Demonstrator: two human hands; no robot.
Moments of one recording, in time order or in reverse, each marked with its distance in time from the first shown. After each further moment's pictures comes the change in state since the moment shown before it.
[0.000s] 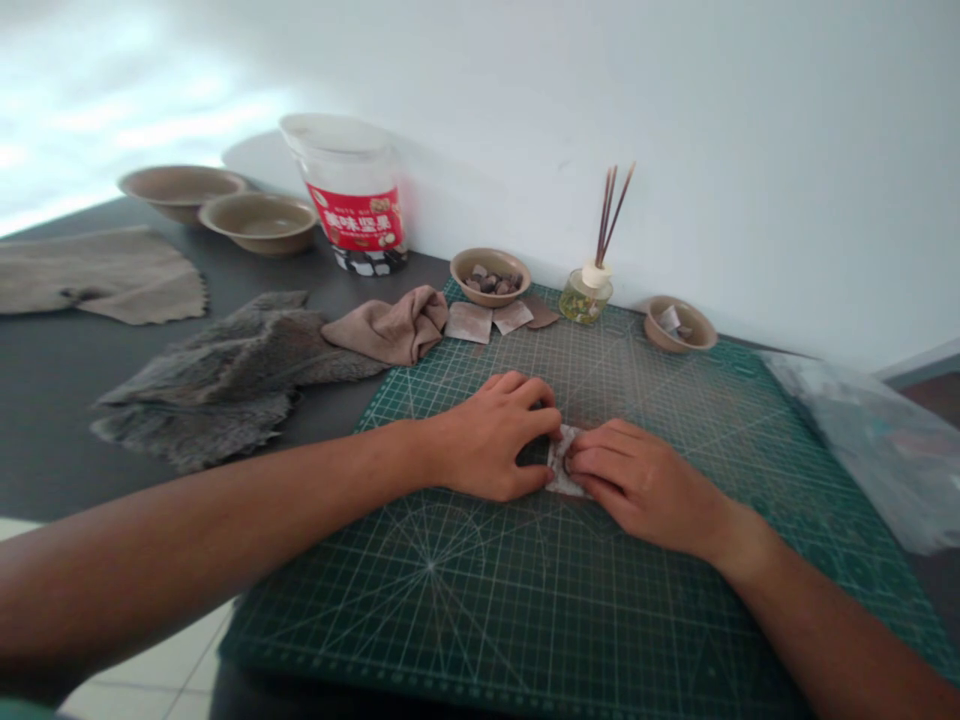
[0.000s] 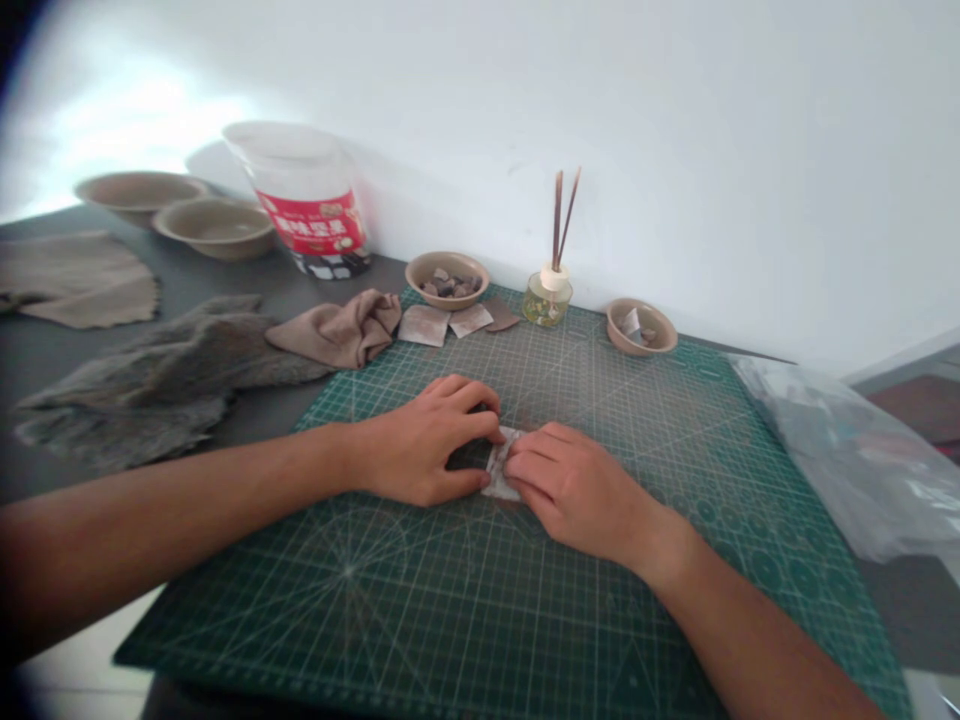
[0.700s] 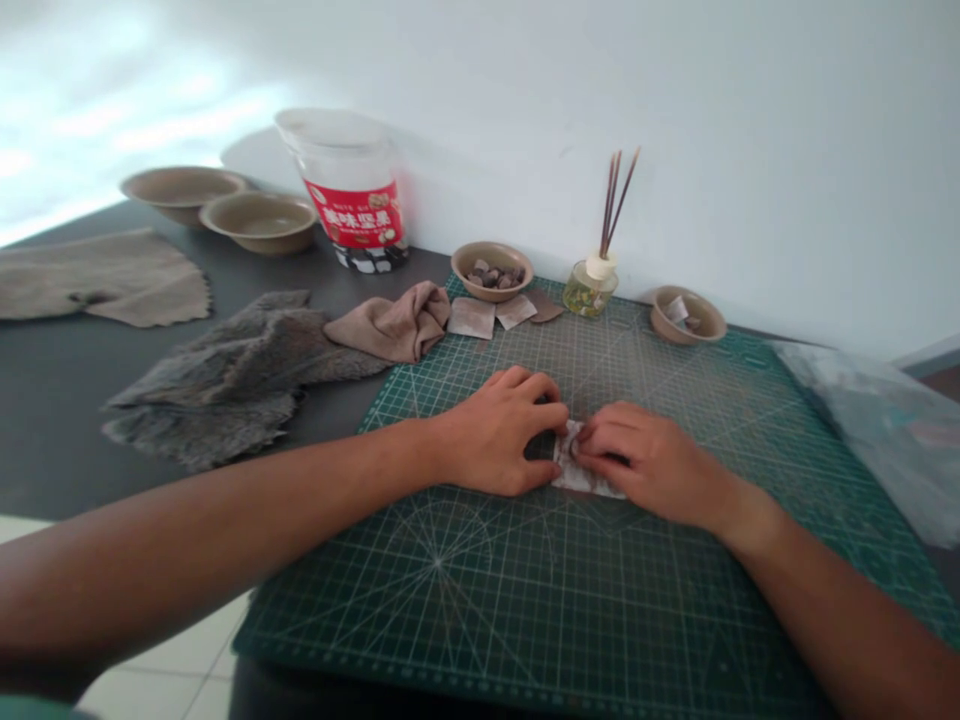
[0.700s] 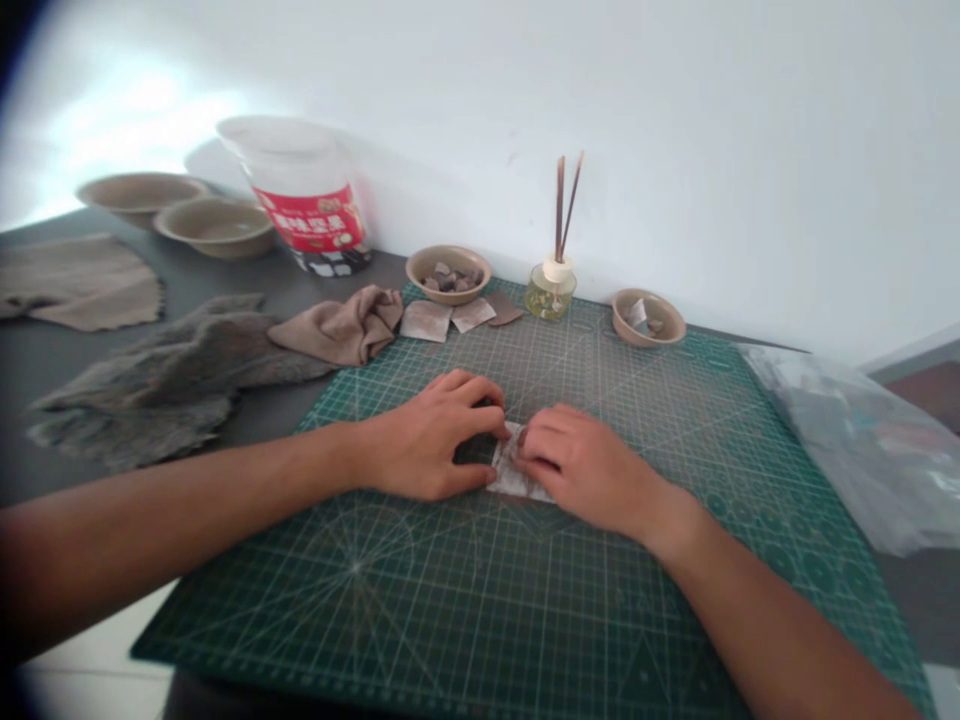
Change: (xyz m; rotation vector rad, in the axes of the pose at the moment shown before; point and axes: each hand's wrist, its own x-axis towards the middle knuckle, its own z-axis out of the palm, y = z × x) left_hand 0.002 0.002 0.001 -0.040 -0.003 -0.036; right_hand 0.002 0.011 -0.010 0.122 -0.033 0.093
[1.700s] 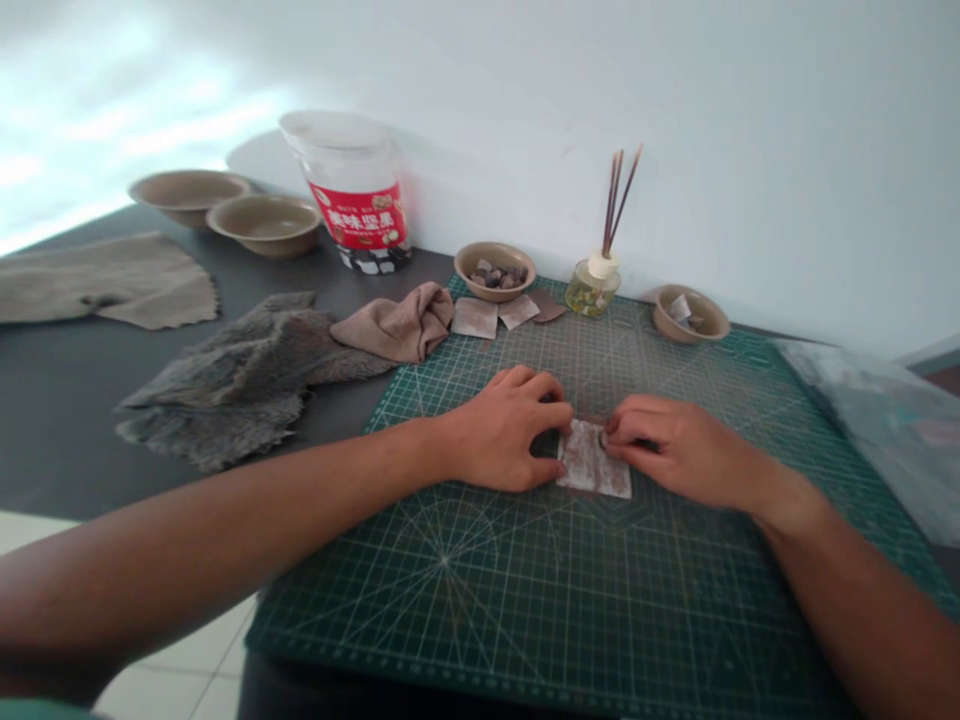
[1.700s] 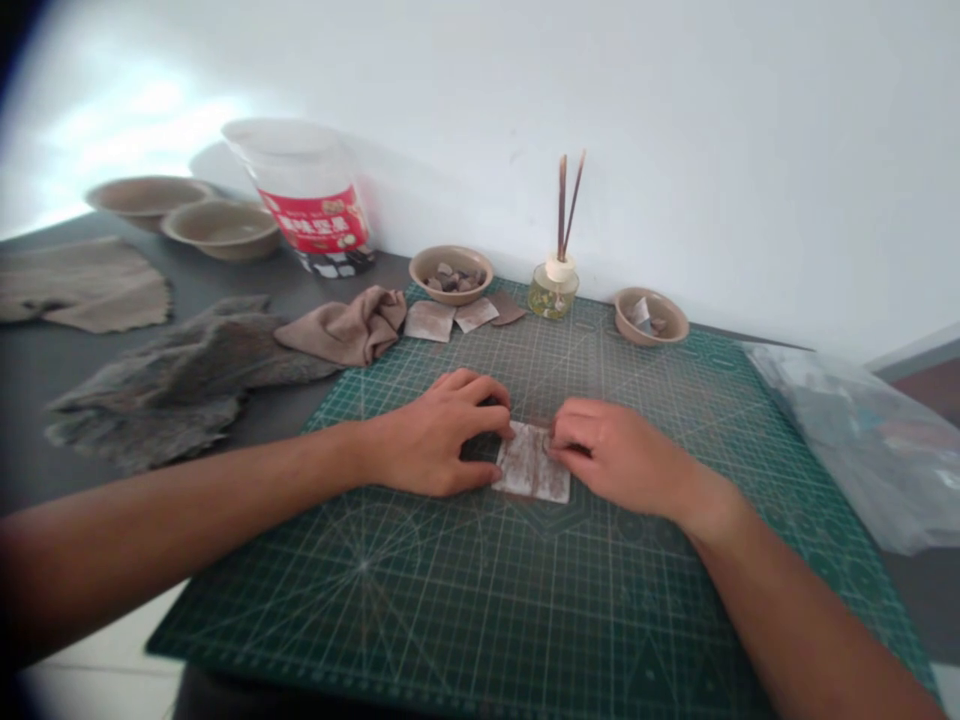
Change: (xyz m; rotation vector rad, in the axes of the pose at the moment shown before) left_hand 0.002 0.000 -0.003 -0.024 -0.021 -0.017; right_hand -0.003 0.001 -0.007 0.030 -0.077 0.052
